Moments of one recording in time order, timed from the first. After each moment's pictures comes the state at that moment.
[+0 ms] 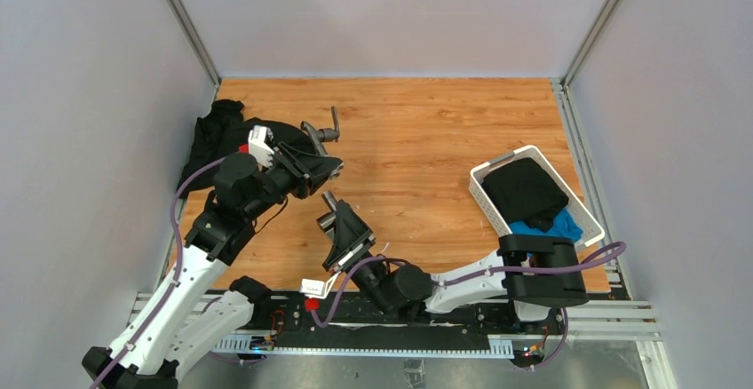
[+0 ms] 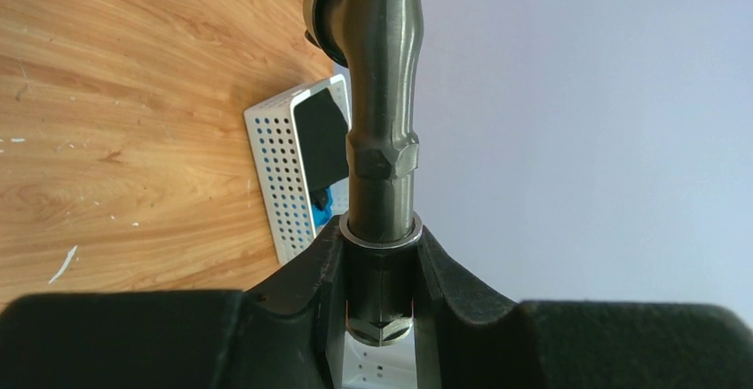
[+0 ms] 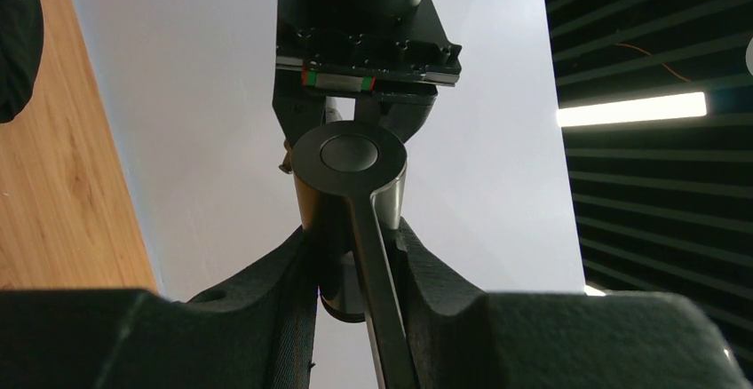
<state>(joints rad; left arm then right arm) -0.45 0.73 0.81 -0.26 0.23 -1.33 1.60 1.67 0.76 1.40 0.75 -1.93</state>
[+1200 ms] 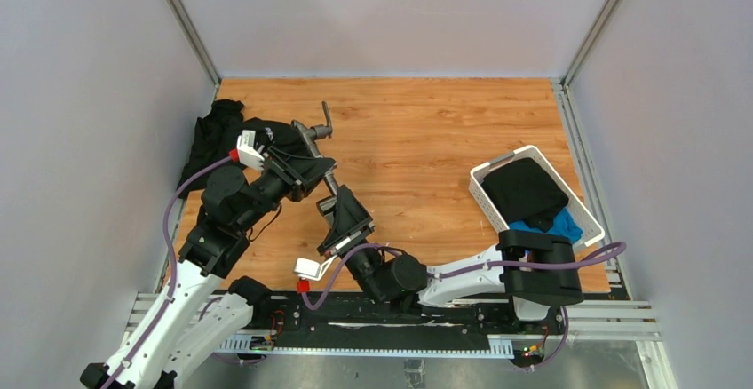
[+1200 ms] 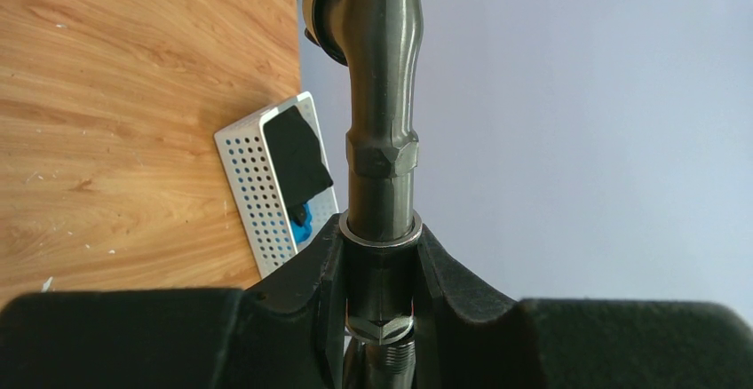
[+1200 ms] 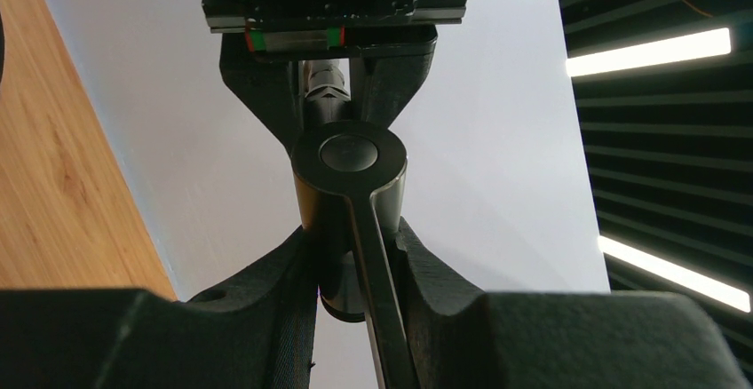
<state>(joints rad) -0.45 0.62 0.74 -0.17 0.20 -1.33 1.55 1.70 0.85 1.40 0.79 -1.89</state>
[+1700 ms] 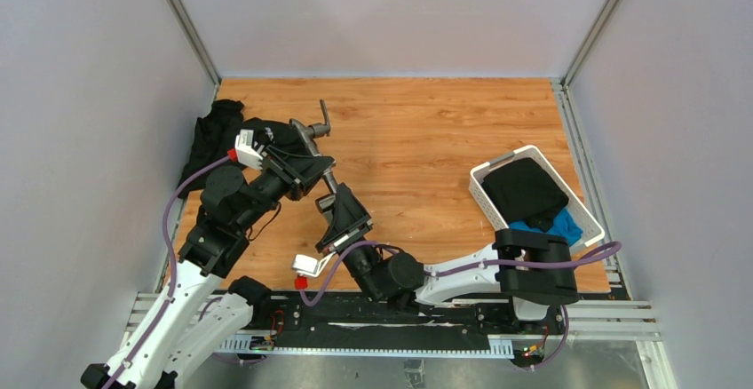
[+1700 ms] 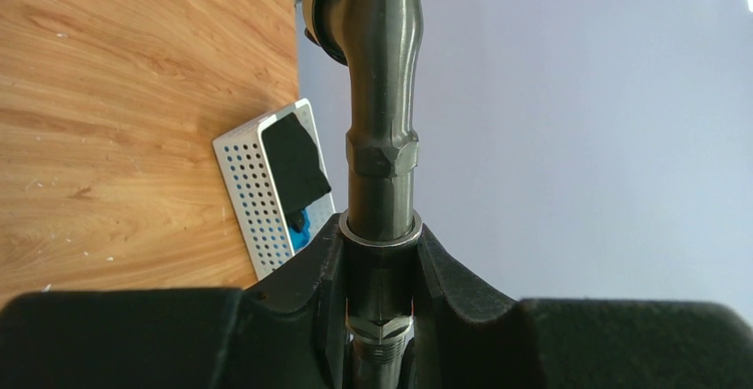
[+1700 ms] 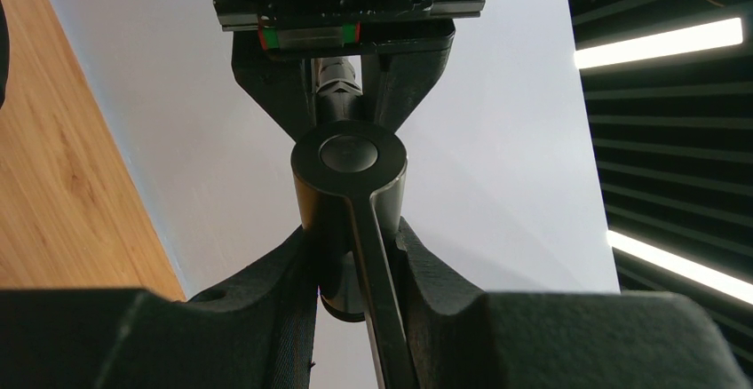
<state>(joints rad) -0.45 0.62 0.74 -0.16 0.20 -1.33 1.54 1.72 0.87 1.40 0.79 -1.87</state>
